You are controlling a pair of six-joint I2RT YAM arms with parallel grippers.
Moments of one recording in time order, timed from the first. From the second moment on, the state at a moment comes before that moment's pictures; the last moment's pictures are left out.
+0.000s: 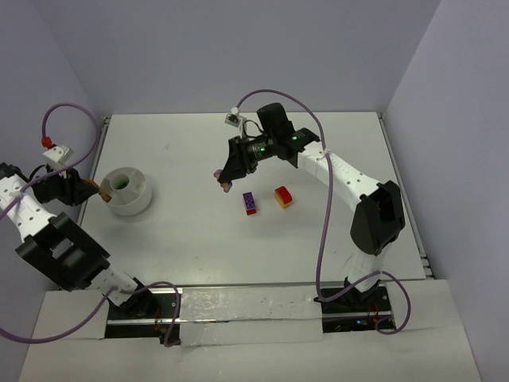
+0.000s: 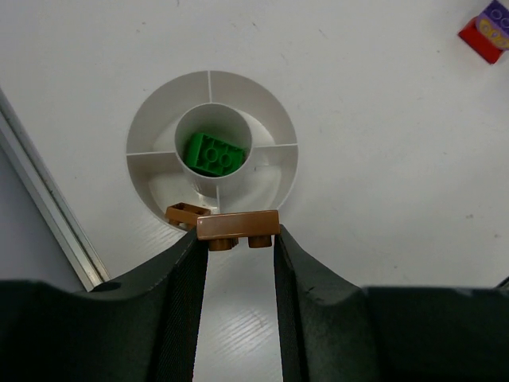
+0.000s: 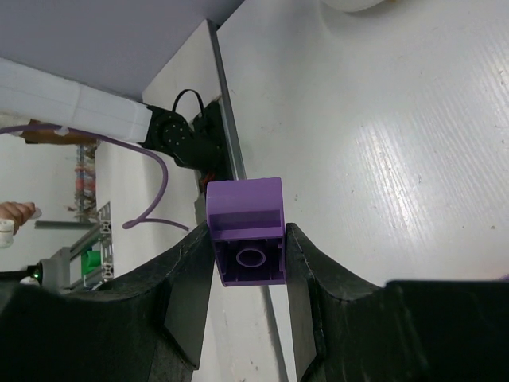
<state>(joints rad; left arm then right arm) 0.84 1.55 1.43 -1.33 1.03 1.33 0.60 1.79 1.62 -0.49 -0.93 0.24</state>
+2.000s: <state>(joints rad) 0.76 1.83 1.47 -1.17 1.03 1.53 0.61 1.86 1.66 -0.57 -0.95 0.20</state>
